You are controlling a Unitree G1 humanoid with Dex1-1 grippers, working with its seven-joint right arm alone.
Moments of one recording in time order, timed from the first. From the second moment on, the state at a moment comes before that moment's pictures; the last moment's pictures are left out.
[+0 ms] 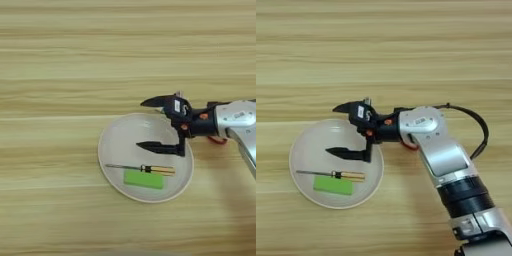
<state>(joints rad) -0.31 -0.54 0.21 0.01 0.08 0.15 1.18</state>
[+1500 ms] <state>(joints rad) -0.30 -0.53 0.31 0.20 0.00 0.07 1.21</state>
